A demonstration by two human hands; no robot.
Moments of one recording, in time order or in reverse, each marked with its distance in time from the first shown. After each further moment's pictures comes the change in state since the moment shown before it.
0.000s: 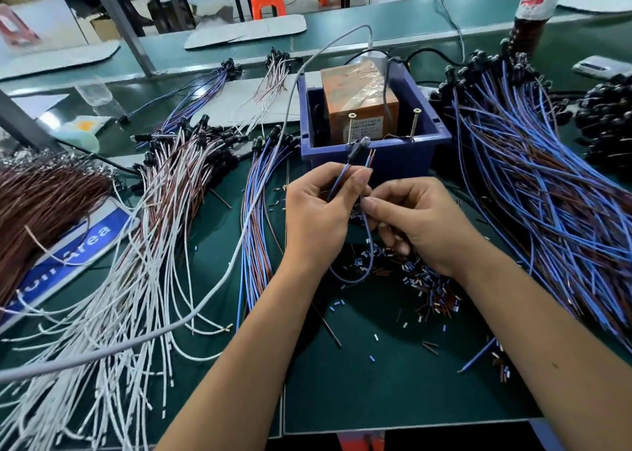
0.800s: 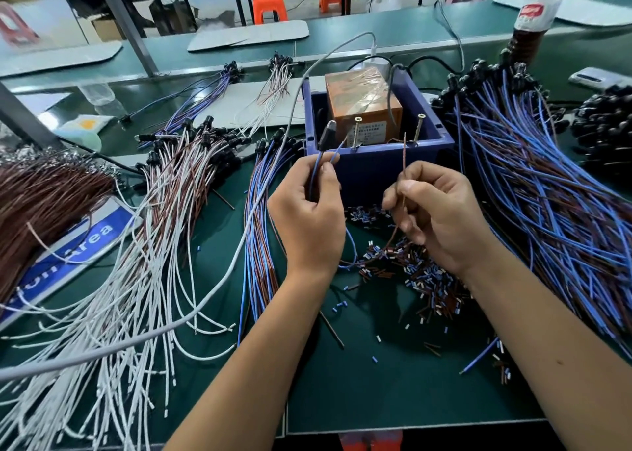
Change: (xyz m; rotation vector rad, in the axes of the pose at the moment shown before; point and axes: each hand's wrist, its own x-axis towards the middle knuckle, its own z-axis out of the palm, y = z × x) left_hand -0.002 0.004 0.002 0.227 0.368 0.183; right_hand -0.001 -0.009 -0.007 0.165 0.134 -0.077
